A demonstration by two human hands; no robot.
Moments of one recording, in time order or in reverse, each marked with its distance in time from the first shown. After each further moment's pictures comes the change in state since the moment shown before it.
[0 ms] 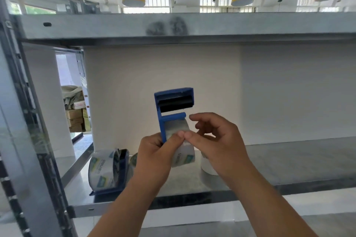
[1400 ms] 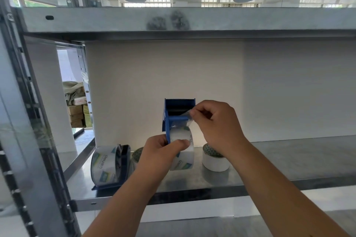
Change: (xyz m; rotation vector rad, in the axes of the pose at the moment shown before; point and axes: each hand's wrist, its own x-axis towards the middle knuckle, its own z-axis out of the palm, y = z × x) left_hand 0.004 -0.004 -0.004 0.151 -0.052 -0.304; right_hand 0.048 0.006 0.002 -0.548 0.012 -0.166
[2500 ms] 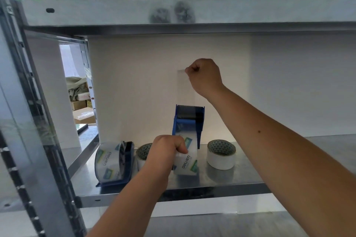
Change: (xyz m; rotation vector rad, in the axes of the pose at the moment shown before) left_hand 0.007 0.012 0.002 -0.091 -0.019 -0.274; right_hand 0.143 0.011 0.038 0.004 0.054 0.070
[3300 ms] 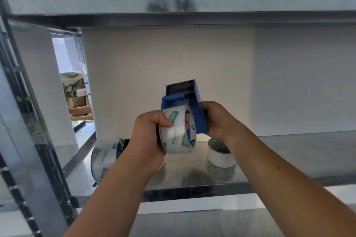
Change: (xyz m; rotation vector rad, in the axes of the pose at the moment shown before) left_hand 0.007 0.022 -0.021 -0.581 -0.291 0.091; right_hand -0.084 0.062 0.008 1.018 -0.438 0.787
